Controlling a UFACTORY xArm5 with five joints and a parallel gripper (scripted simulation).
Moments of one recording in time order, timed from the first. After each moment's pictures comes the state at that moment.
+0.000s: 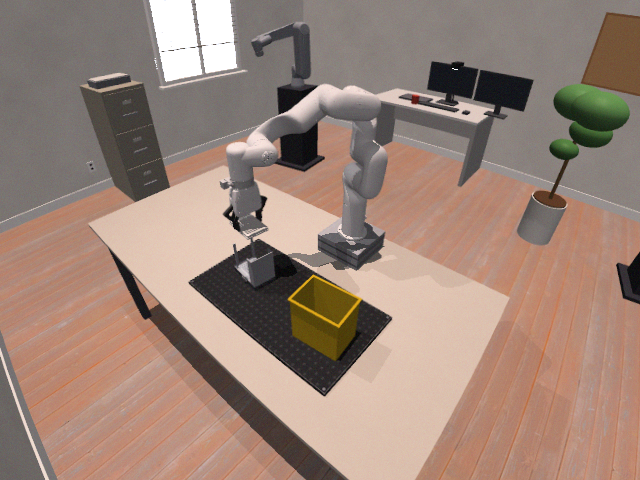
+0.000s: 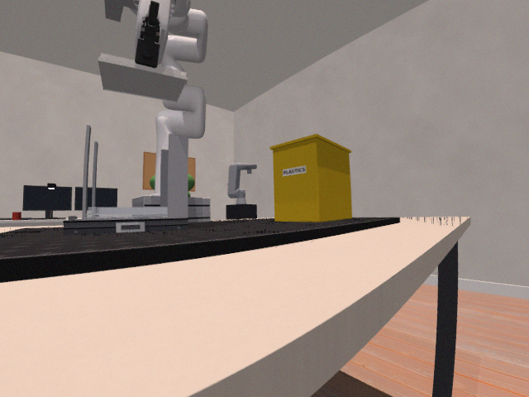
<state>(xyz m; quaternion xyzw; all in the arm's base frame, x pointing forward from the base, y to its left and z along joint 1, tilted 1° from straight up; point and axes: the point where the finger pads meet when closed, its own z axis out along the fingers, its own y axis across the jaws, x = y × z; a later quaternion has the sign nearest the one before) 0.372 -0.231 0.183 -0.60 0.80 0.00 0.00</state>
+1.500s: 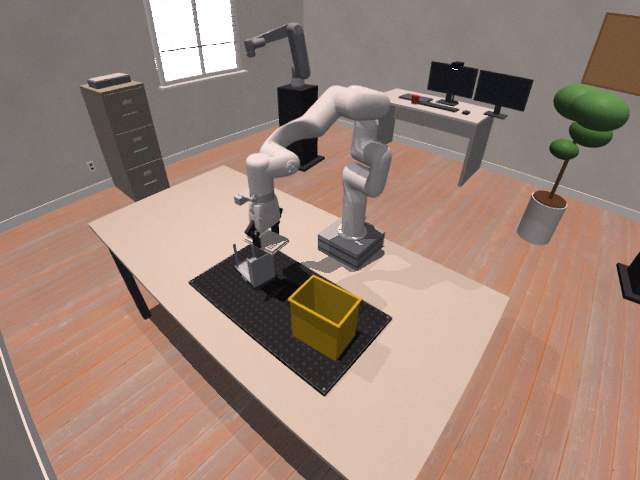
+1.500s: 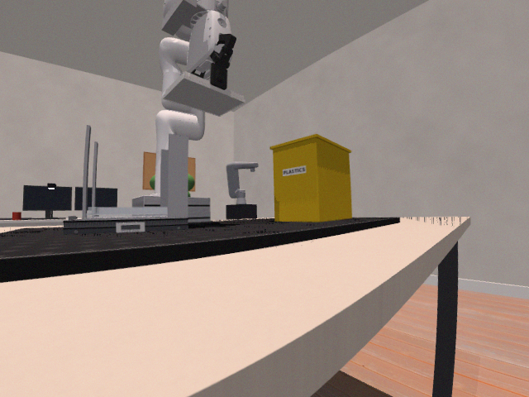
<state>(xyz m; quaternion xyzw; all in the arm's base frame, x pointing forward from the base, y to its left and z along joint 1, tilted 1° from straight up) 0.400 -0.127 0.180 -0.69 0.73 0.00 0.00</state>
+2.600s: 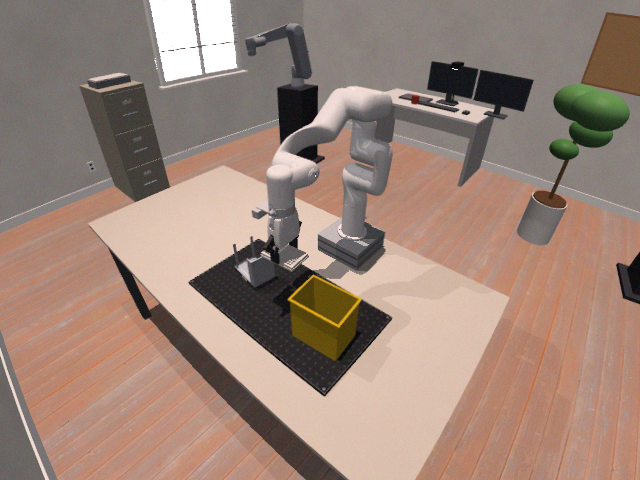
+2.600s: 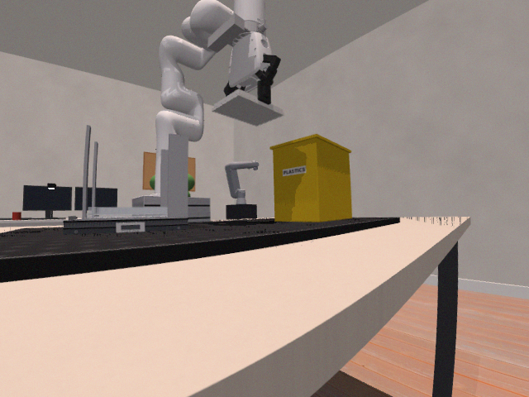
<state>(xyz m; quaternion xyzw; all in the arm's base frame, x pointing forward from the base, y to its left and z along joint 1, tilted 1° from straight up) 0.425 -0.033 0.178 -0.69 0.73 -0.01 0.00</state>
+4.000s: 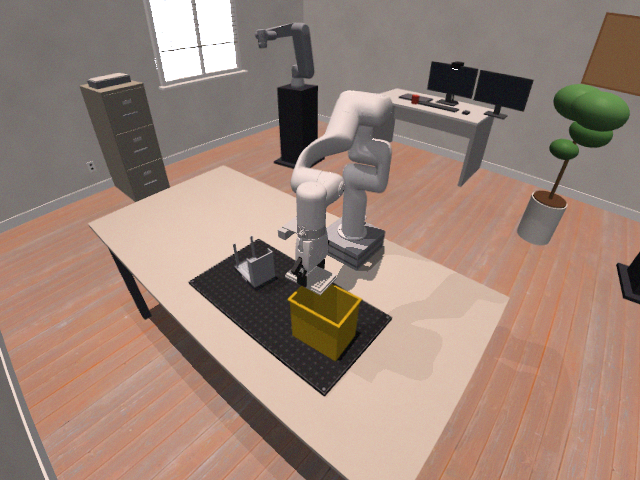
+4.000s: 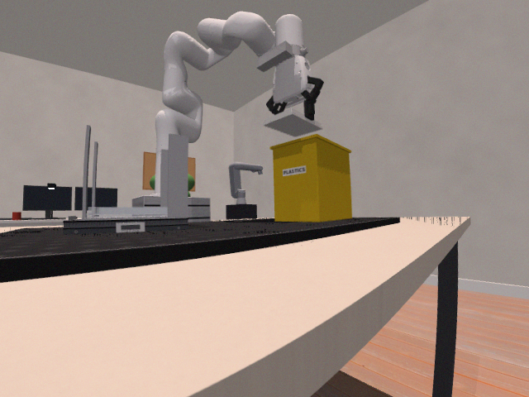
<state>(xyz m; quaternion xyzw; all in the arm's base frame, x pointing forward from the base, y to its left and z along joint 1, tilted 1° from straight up) 0.456 0.087 0.175 -0.69 0.72 0.00 0.01</state>
